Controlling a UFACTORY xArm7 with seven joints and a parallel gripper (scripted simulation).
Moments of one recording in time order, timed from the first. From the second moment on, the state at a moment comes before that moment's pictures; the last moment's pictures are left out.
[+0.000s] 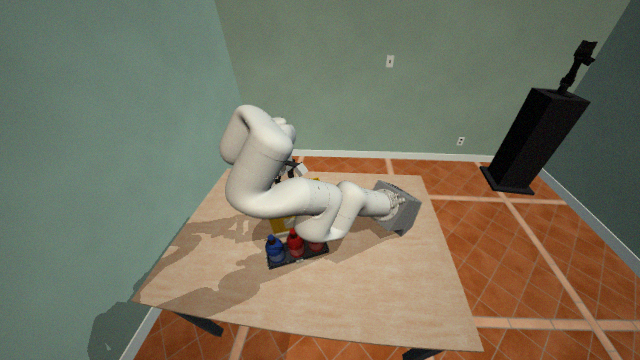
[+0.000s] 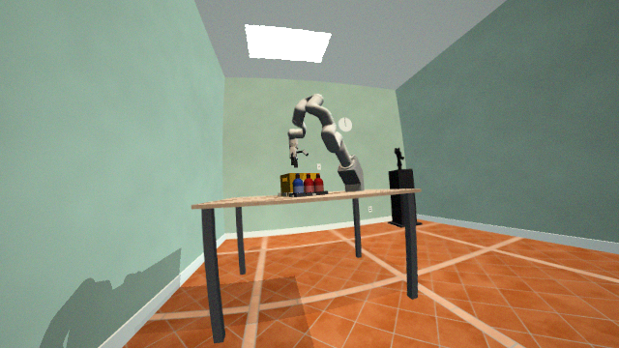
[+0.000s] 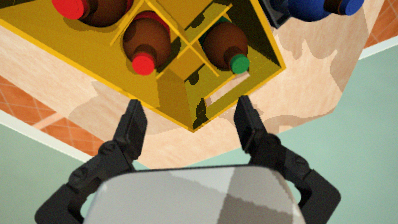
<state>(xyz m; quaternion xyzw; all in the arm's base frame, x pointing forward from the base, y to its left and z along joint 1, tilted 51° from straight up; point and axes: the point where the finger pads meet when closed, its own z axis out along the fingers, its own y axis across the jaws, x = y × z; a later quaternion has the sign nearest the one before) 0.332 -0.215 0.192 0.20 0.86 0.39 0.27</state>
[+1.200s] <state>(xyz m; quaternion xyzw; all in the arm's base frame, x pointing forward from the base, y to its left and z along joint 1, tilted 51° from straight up) 0.322 -0.234 0.154 0.25 0.87 0.35 0.26</state>
